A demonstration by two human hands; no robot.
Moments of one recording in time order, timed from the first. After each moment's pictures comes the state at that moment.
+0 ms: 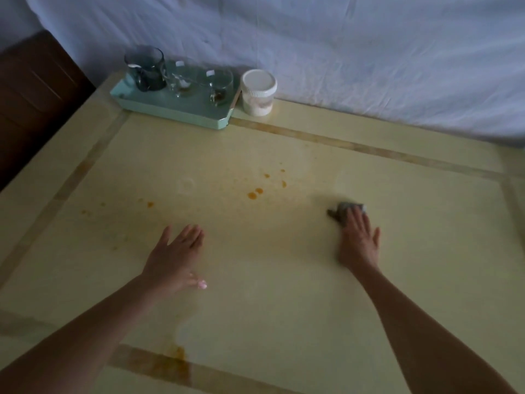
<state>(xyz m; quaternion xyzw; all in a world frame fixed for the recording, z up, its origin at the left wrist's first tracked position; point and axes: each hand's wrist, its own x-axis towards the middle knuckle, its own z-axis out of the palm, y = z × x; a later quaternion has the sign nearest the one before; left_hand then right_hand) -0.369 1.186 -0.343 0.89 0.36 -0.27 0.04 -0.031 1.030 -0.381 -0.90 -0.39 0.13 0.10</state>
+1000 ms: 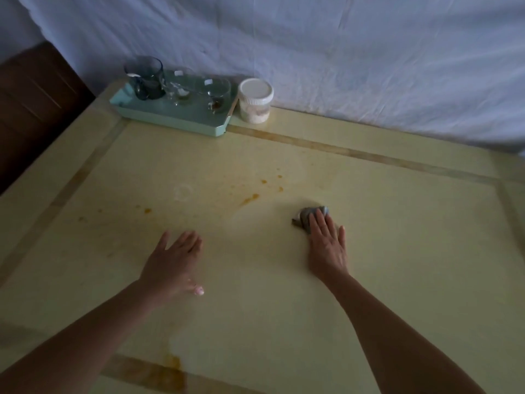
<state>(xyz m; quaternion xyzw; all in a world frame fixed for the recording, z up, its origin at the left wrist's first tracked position) -0.364 1.183 -0.338 0.90 0.36 -0.26 0.03 -0.081 1.055 -0.381 -0.86 -0.48 0.13 0.10</state>
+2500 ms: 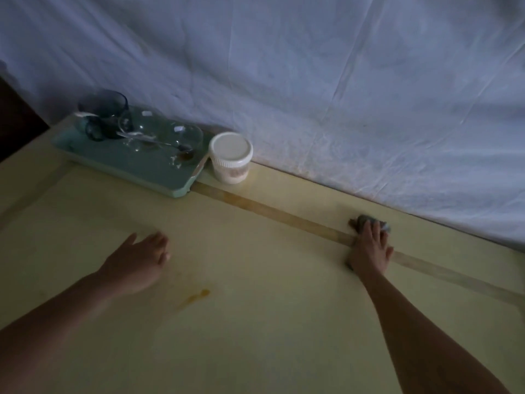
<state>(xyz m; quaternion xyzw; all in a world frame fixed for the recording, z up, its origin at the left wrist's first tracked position) -0.225 1.341 -0.334 0.83 0.48 -0.27 0.09 0.174 1.205 -0.379 -0.94 -0.31 0.11 0.10</state>
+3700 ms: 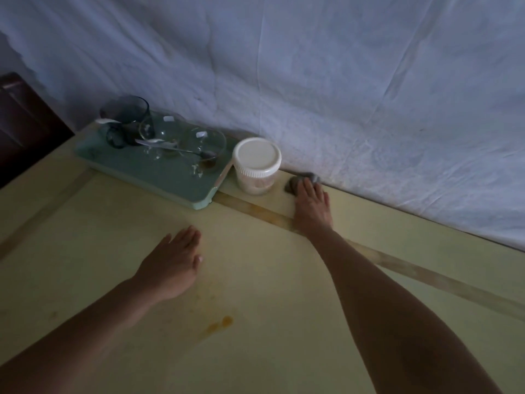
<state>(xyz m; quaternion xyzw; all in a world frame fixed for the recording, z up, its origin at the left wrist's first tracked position) -0.204 1.370 -0.357 0.84 0.49 -0.20 0.13 0.083 1.379 -0.395 -0.81 -0.57 0.08 0.11</state>
